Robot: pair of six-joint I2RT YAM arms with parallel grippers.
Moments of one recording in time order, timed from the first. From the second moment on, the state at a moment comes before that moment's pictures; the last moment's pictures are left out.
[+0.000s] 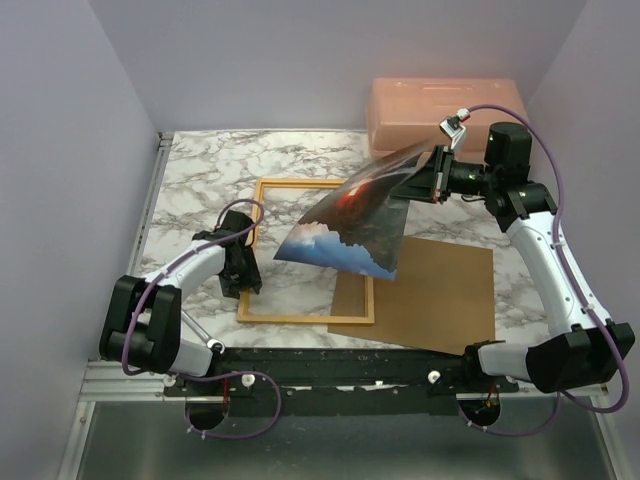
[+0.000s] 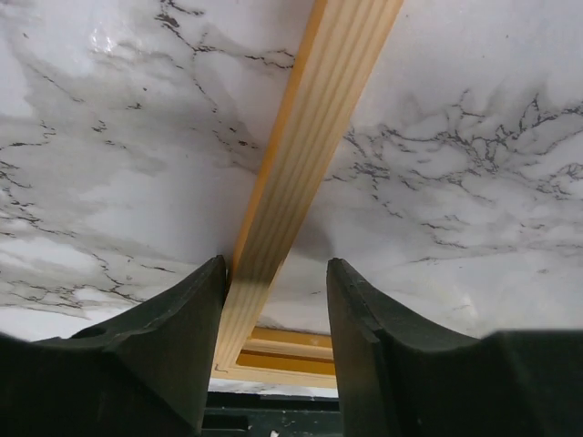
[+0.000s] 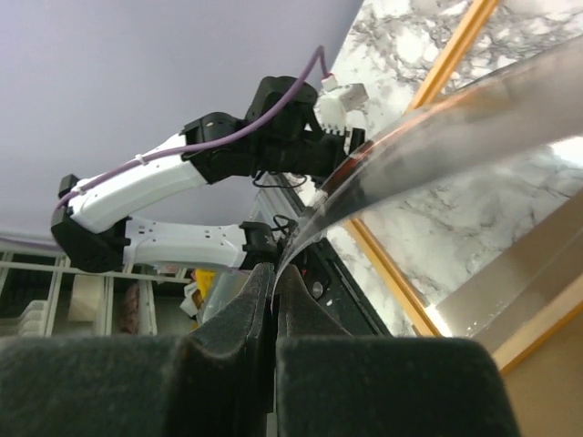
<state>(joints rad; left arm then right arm) -0.27 1.42 0.77 -0.71 -0.01 -0.57 0.15 1.29 1.34 -0.47 -1.02 0.61</state>
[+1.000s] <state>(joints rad) -0.61 1.22 0.62 -0.65 0.02 -0.67 0.15 1.27 1.23 -0.32 -1.10 0.67</state>
